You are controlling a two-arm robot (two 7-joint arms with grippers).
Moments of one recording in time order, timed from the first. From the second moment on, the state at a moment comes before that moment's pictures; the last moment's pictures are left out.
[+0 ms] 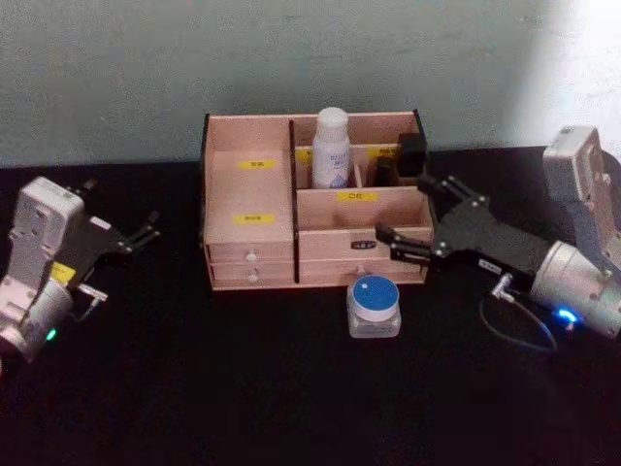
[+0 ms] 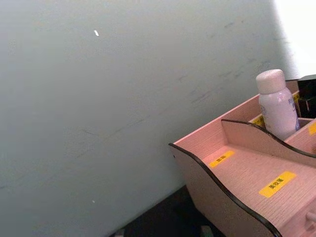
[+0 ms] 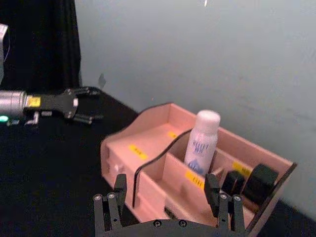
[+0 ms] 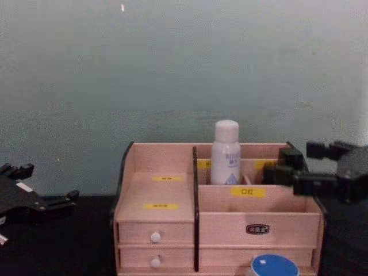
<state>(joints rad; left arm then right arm) -0.20 0.60 0.45 -1.41 -0.25 -0.12 0.03 0.17 0.56 -0.34 -1.62 0.43 0.03 0.53</state>
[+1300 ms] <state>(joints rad) -0.20 0.60 0.45 -1.41 -0.25 -0.12 0.03 0.16 0.58 -0.44 -1.51 0.43 0.10 0.55</state>
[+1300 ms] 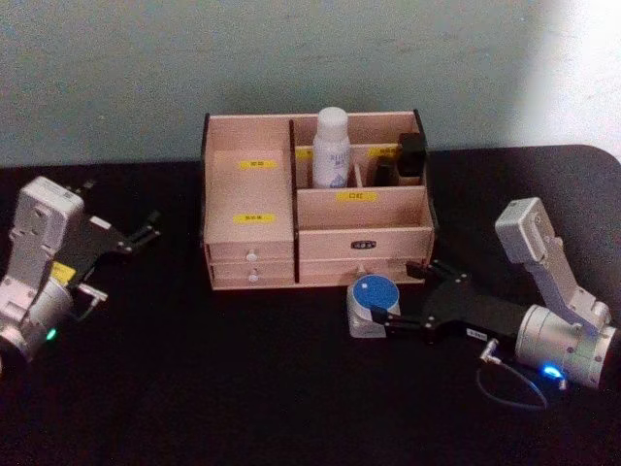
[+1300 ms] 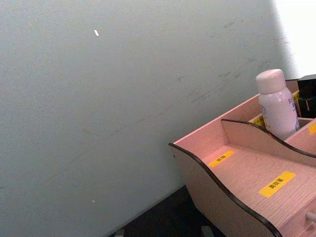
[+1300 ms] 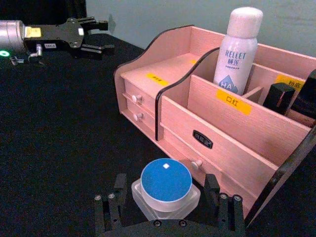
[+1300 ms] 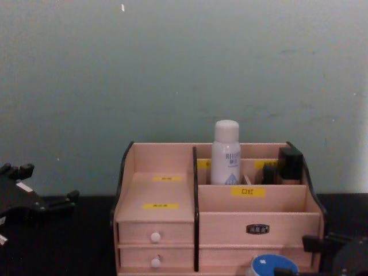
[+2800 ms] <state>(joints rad) -0.20 0.60 0.45 -1.41 -0.25 -0.12 0.03 0.24 0.53 -0.49 -1.39 0.42 0.10 0.57</state>
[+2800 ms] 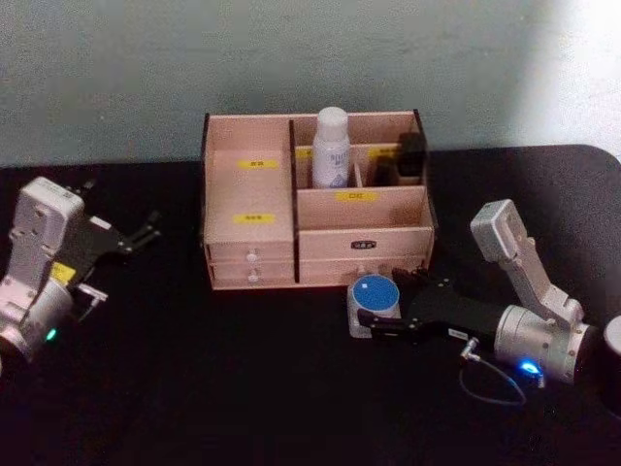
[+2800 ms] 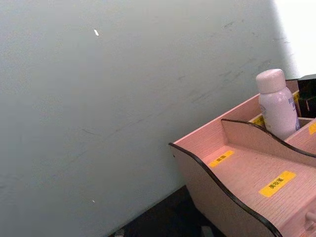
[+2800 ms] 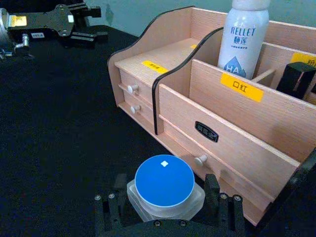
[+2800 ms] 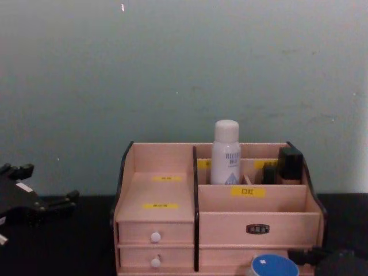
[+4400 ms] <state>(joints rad) -0.20 0.60 0.45 -1.41 -0.25 -0.12 0.03 0.25 0.53 -0.50 -1.37 0.44 0.11 0.59</state>
